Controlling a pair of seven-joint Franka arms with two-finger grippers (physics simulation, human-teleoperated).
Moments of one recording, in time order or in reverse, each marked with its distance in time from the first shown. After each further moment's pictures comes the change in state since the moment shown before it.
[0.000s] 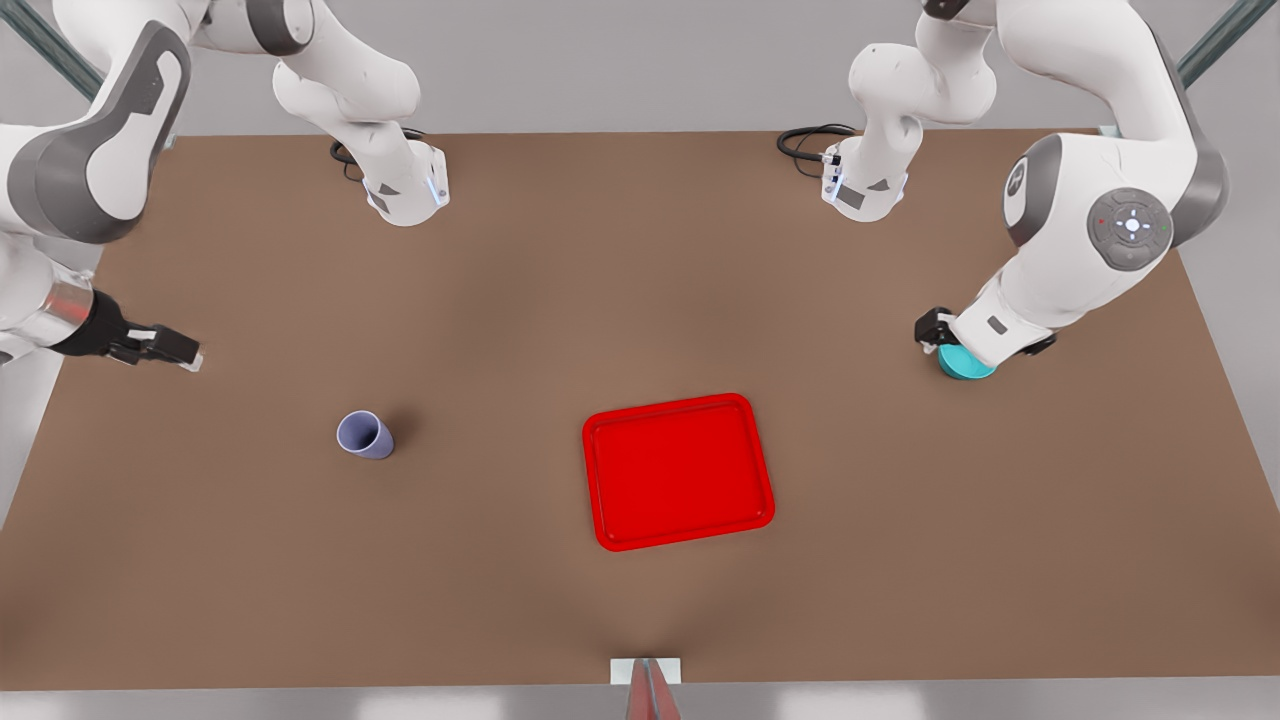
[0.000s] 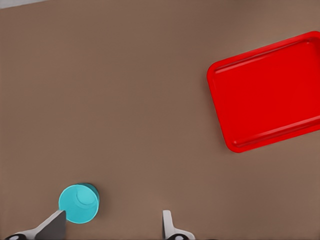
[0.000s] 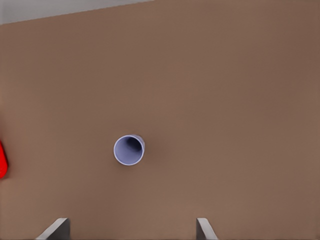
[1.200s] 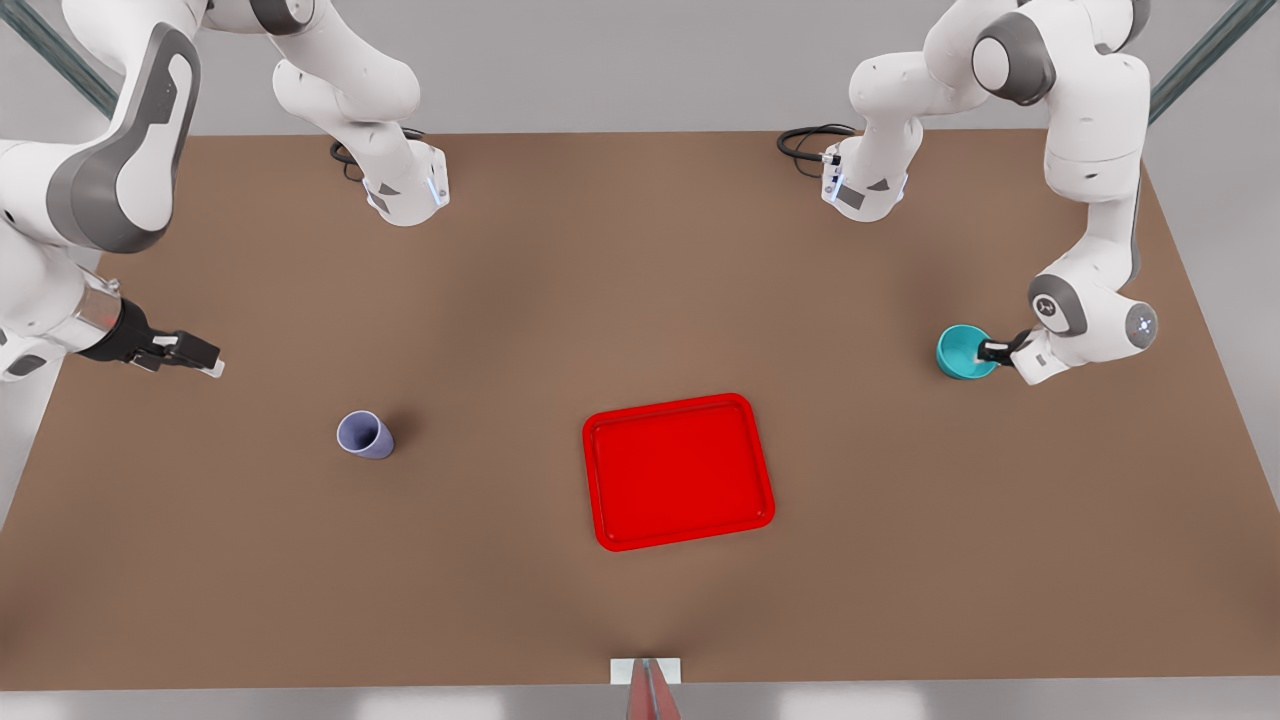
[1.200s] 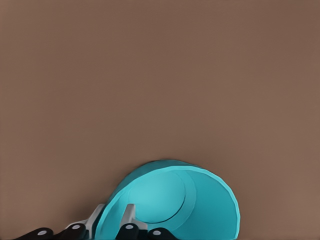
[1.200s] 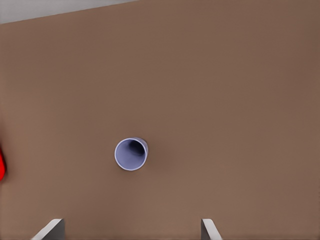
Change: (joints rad) left arm 0.399 0.219 0.169 -0.805 -0.278 0.790 0.814; right arm 0.000 -0.081 0.000 -0.208 0.021 0.154 0.004
